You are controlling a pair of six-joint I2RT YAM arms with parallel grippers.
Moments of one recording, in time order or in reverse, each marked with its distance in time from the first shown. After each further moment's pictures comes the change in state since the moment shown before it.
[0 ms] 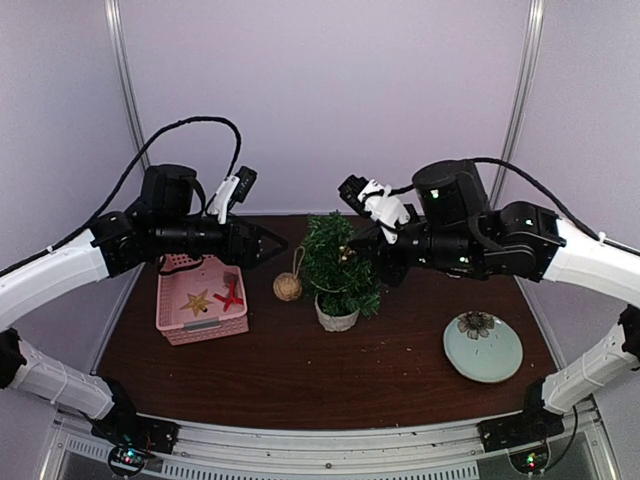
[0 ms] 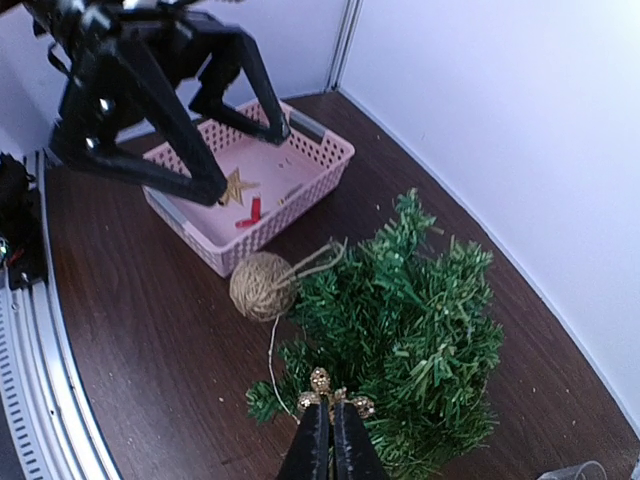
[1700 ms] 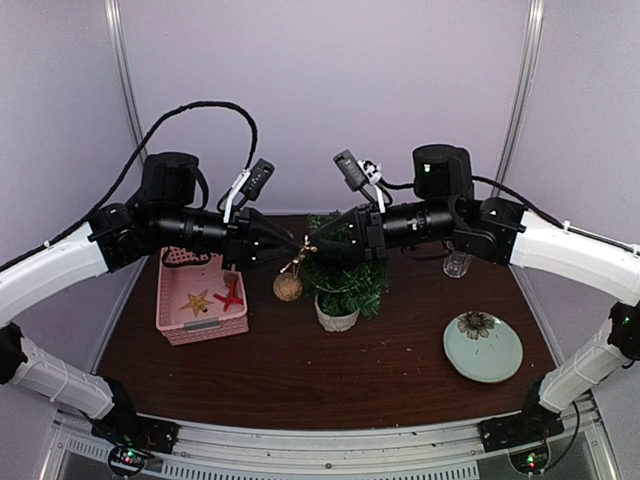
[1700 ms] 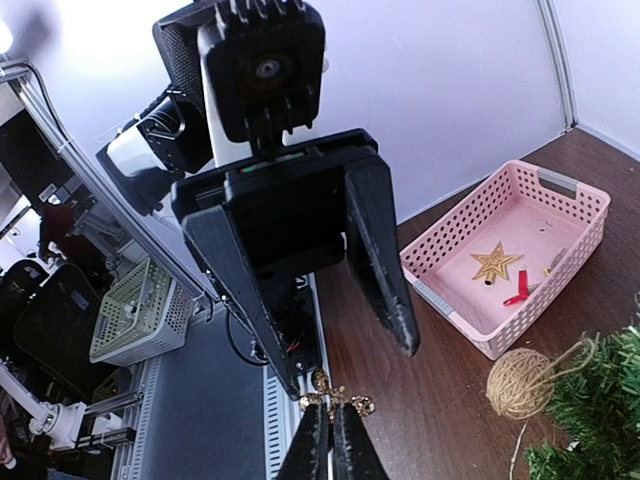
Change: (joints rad) left arm -0.068 0.022 0.080 0.015 0.348 0.091; right arm -0.197 0.124 -0.027 0.376 -0.858 0.454
